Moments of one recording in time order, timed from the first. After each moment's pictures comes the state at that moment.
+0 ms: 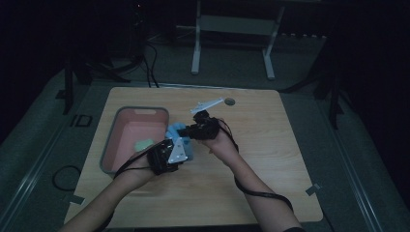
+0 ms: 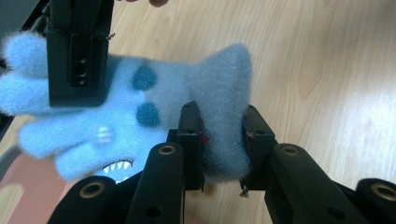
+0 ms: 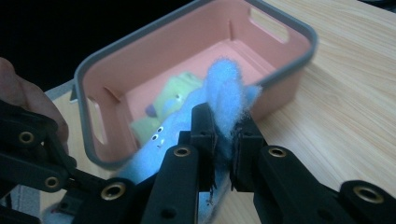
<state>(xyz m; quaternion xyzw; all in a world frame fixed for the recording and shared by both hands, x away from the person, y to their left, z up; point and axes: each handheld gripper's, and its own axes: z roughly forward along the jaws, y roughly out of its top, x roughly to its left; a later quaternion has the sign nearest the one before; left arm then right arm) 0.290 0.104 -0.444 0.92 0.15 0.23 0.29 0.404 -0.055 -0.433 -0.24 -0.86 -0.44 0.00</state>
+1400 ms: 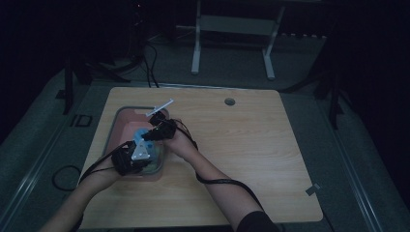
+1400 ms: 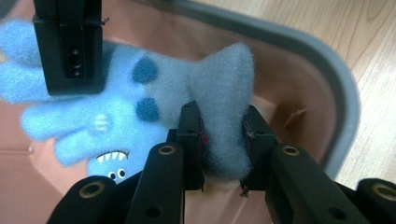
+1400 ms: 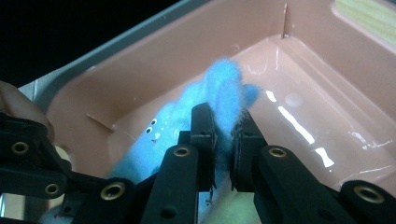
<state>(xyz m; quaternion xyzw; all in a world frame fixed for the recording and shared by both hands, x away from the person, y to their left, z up) 0.303 0.200 -0.491 0.92 0.22 0.20 0.24 0.427 0.072 -0.482 -0.23 -0.89 -0.39 0.04</state>
